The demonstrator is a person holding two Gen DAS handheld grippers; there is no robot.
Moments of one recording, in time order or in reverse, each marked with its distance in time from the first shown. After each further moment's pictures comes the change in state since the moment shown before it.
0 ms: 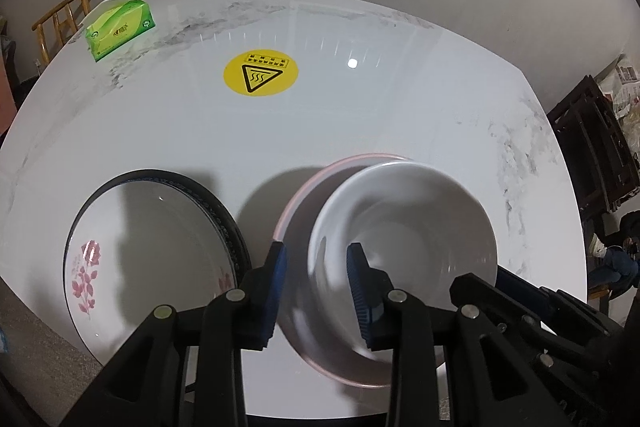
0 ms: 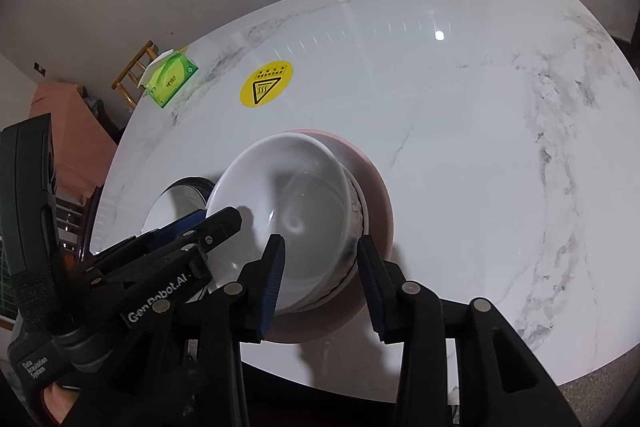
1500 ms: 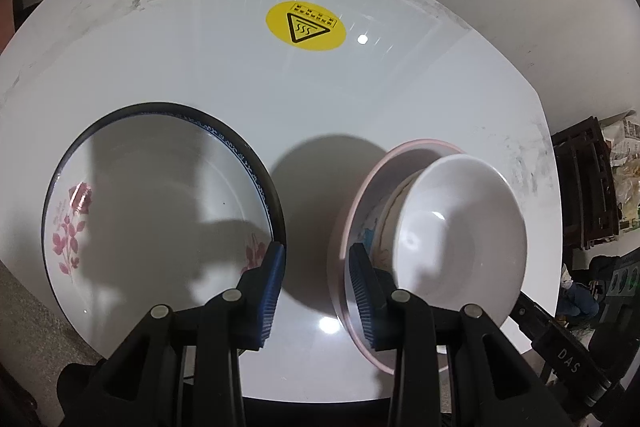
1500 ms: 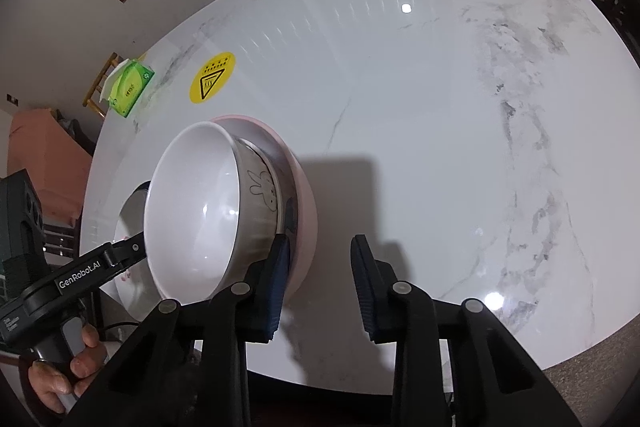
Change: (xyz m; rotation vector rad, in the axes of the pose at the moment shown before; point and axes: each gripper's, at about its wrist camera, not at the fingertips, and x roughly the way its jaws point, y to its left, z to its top) left arm 0.025 0.052 -0.006 -0.189 0.137 -0.085; right arm 0.017 -0.043 -0.002 0.123 0.066 -0.064
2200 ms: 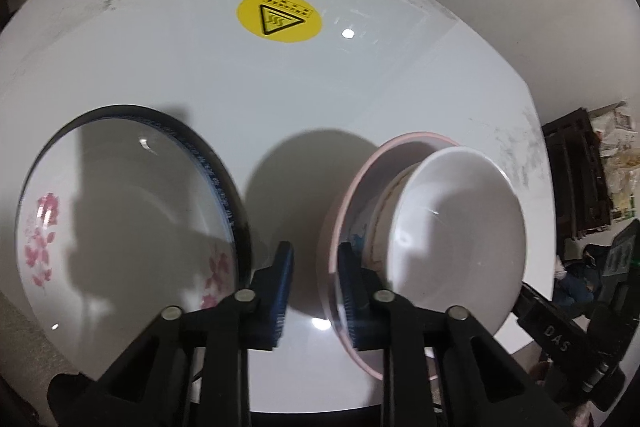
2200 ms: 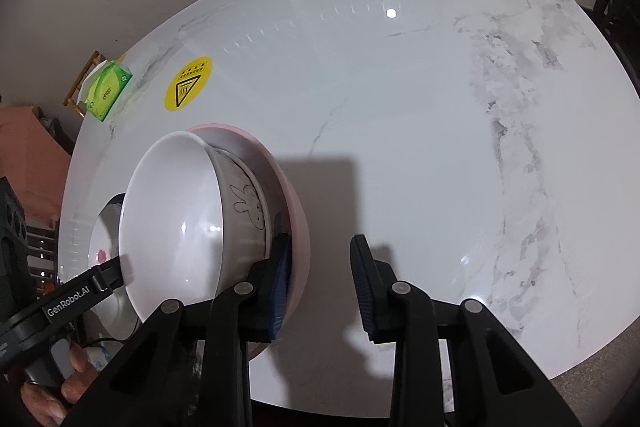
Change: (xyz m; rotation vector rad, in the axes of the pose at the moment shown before) left arm 0.015 -0.010 0.001 0.033 0.018 -0.067; right arm 0.011 -0.005 0.013 -0.007 -0.012 -0.073
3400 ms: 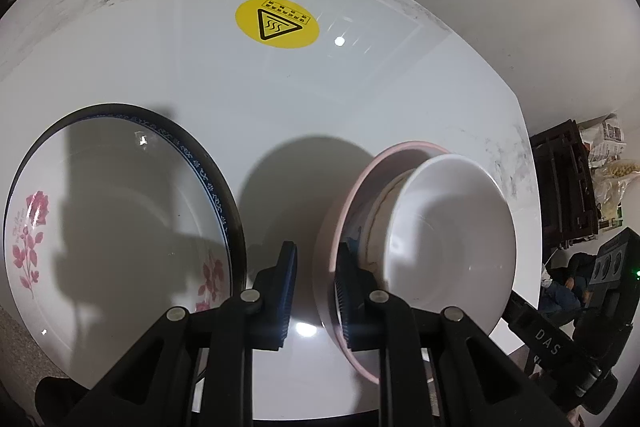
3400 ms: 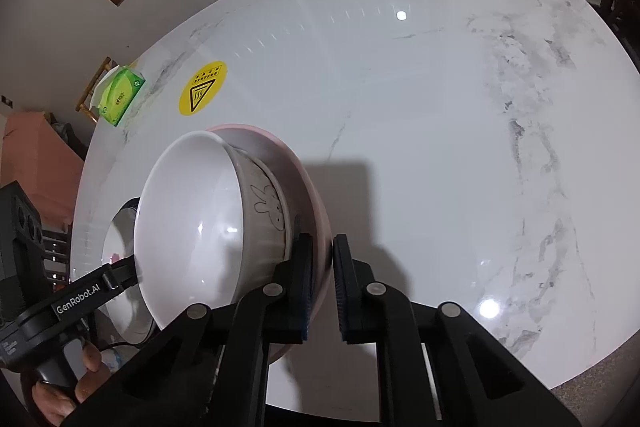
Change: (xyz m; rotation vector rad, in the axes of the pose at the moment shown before) left arm -0.003 0.006 -0.002 -0.023 -0.030 -0.041; right arm 0.000 0.005 -0.001 0.012 -0.017 0.053
